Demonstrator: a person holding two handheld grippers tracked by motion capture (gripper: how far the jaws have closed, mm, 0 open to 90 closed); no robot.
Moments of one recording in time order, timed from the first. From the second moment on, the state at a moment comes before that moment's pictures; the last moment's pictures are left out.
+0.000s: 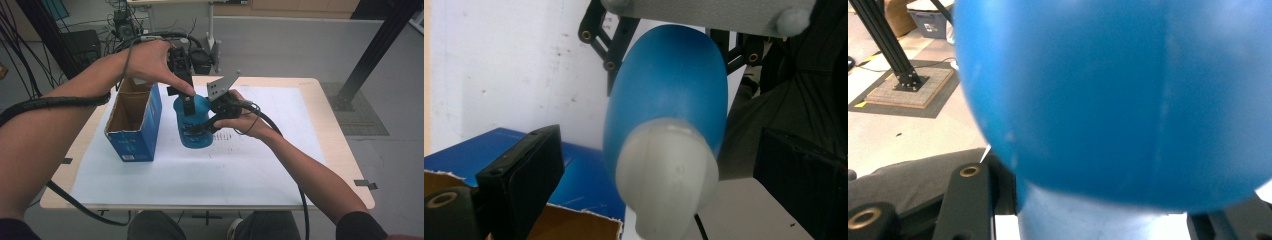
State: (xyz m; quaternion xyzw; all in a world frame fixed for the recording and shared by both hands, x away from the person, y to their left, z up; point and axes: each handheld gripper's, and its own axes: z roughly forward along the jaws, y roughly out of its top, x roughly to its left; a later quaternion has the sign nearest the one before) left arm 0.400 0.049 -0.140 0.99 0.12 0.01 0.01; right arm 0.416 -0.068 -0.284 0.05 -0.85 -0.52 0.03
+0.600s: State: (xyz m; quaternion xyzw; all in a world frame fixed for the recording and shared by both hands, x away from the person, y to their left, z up) left arm 0.399 0.050 -0.153 0.99 0.11 0.00 0.01; right arm 0.412 -0.066 -0.279 0.06 -0.85 -0.53 0.02
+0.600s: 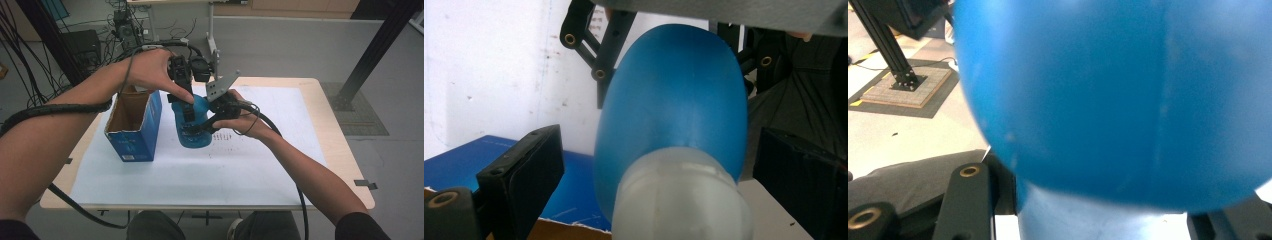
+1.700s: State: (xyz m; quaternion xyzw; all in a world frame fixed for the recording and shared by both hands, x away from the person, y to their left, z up) left arm 0.398 0.047 -0.152 0.99 0.10 0.01 0.01; right arm 0.416 -0.073 -0.278 0.05 -0.84 -0.53 0.01
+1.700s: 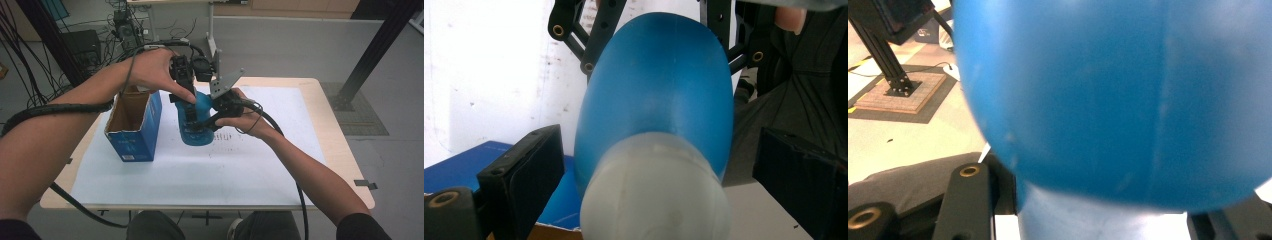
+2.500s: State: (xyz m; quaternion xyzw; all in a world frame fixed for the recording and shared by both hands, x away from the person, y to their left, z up) left arm 0.399 0.044 -0.149 0.99 0.10 0.01 0.01; right arm 0.417 -0.076 -0.276 0.04 -0.84 -0.54 0.01
